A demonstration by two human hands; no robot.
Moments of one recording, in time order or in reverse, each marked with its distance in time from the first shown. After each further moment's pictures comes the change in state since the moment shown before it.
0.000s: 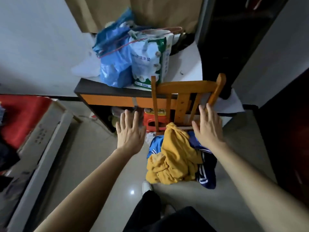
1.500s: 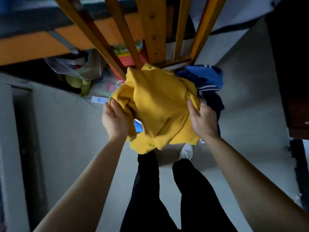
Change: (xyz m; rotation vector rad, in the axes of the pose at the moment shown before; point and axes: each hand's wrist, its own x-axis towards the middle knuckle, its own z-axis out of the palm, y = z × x) left_hand 0.068 0.023 0.247 -0.628 0.154 -0.492; right_hand -0.049 0.082 0.231 0.592 -0.177 0.661
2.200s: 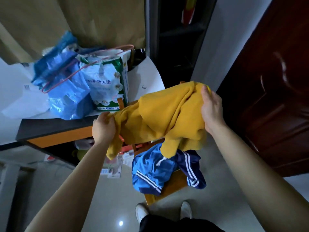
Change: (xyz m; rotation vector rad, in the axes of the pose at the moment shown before) left_hand 0.079 0.191 -0.212 -0.054 -0.206 0.303; right_hand -0.100 -0.285 -0.217 0.659 0.403 -0.213
